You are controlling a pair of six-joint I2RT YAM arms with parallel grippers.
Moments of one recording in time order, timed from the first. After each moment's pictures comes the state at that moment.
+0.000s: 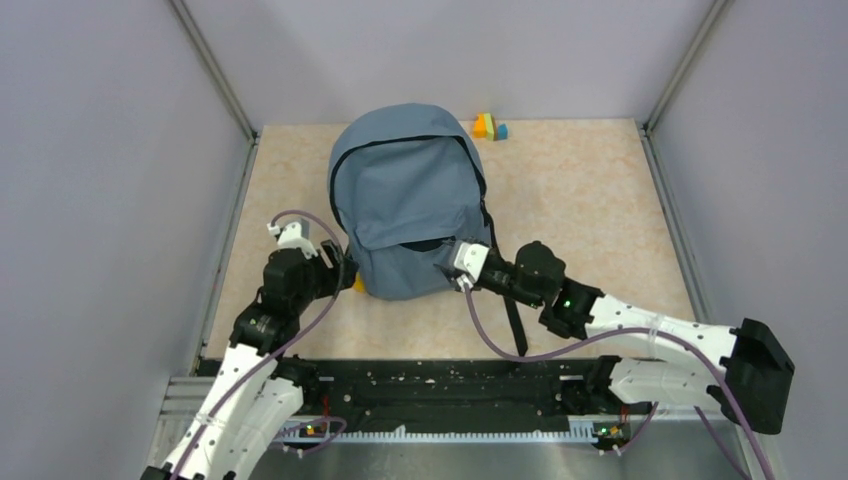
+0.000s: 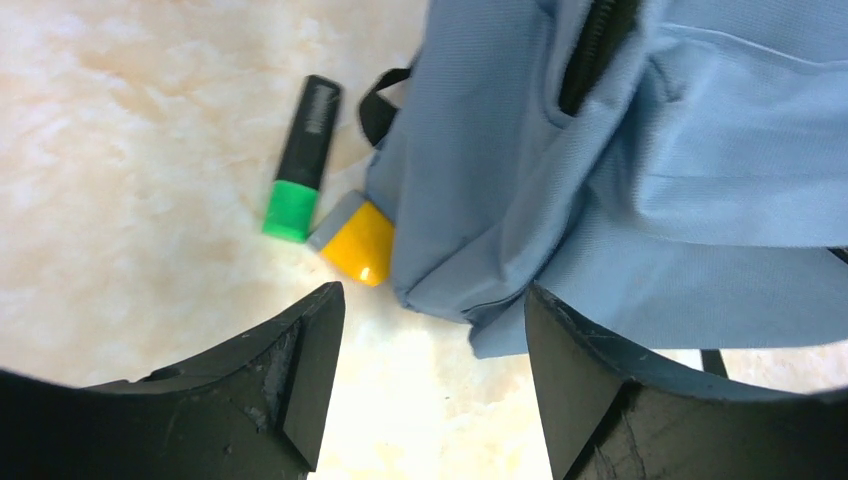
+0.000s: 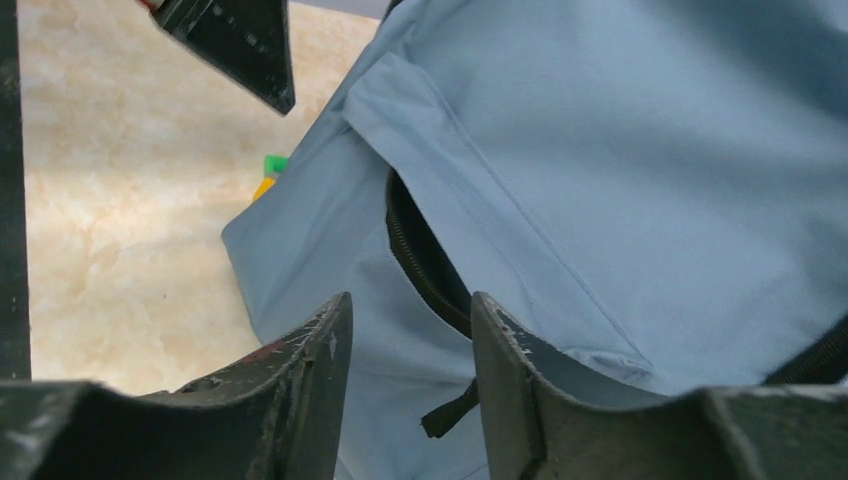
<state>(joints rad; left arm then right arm) -0.27 0.59 0.53 -0.42 0.01 -0.53 1.00 1.05 0.65 0.34 -0.08 -0.50</state>
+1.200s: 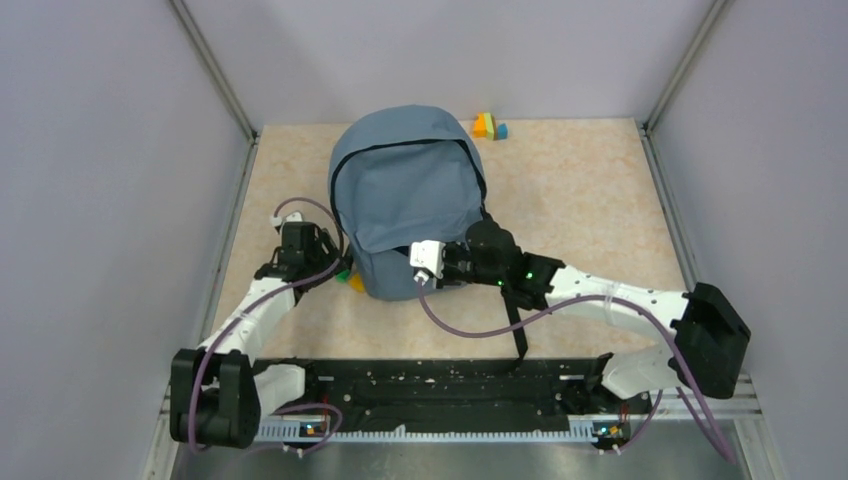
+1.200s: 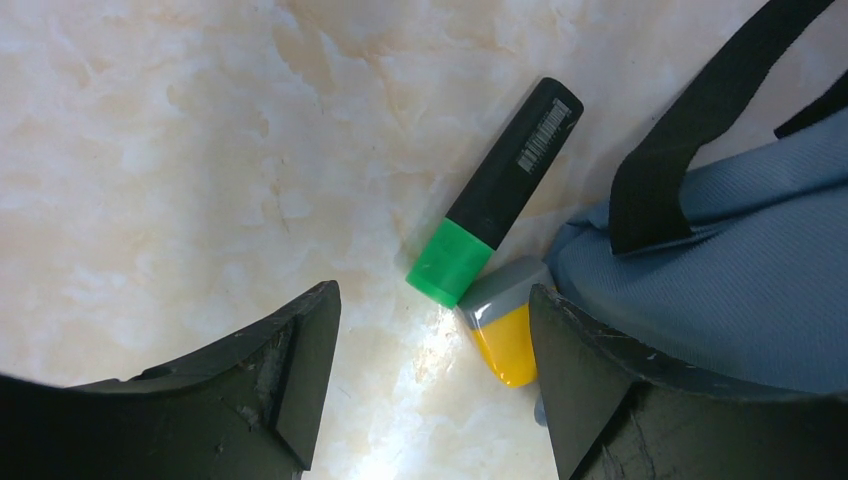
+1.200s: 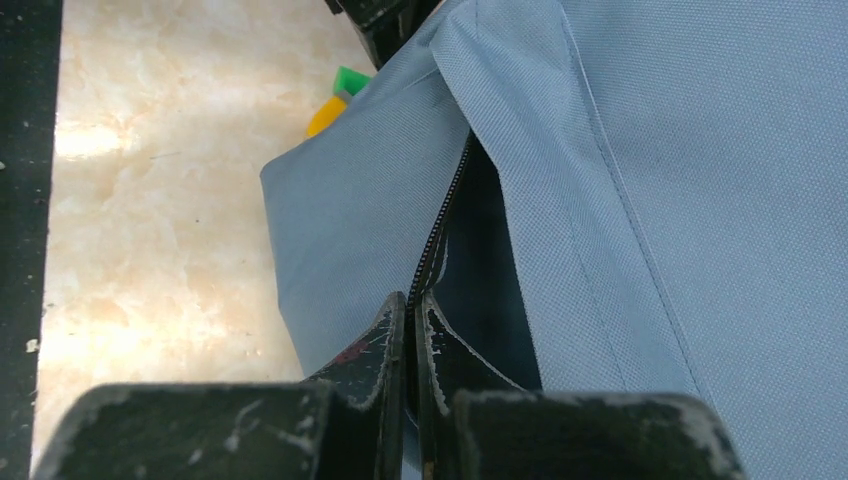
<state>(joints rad) -0.09 1.09 0.57 -0.33 -0.09 -0.58 1.00 1.35 0.90 0.07 -0.21 -0.63</state>
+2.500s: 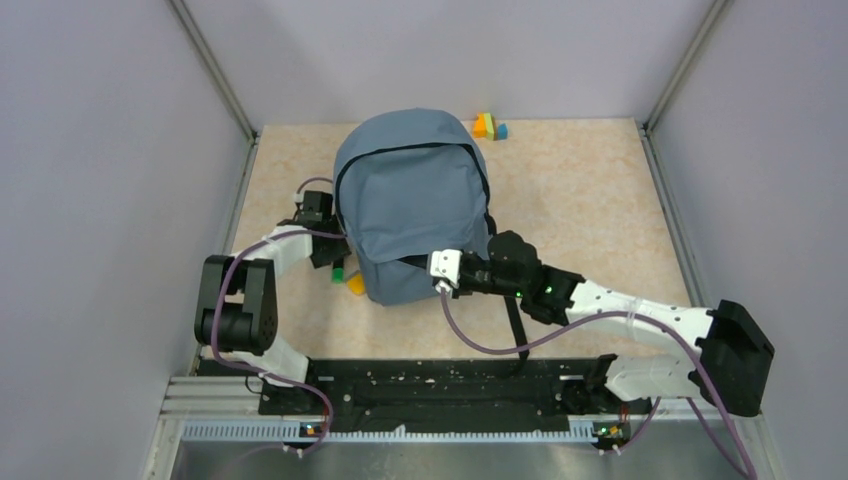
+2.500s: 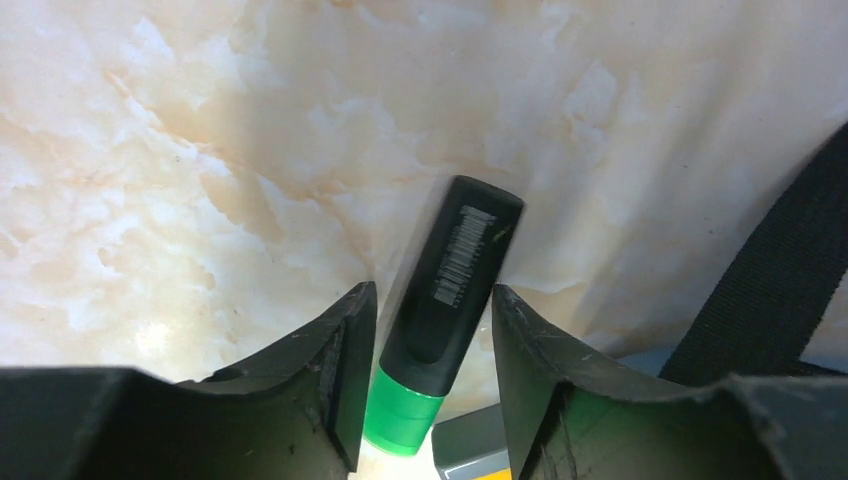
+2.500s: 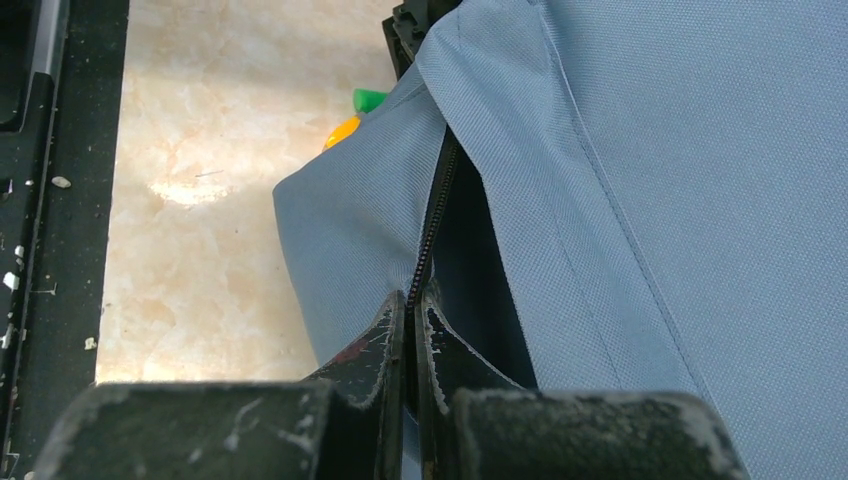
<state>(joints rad) -0.10 1.59 0.88 -0.35 -0.11 -0.49 1.00 1.20 0.76 0.15 -0.26 -0.58</state>
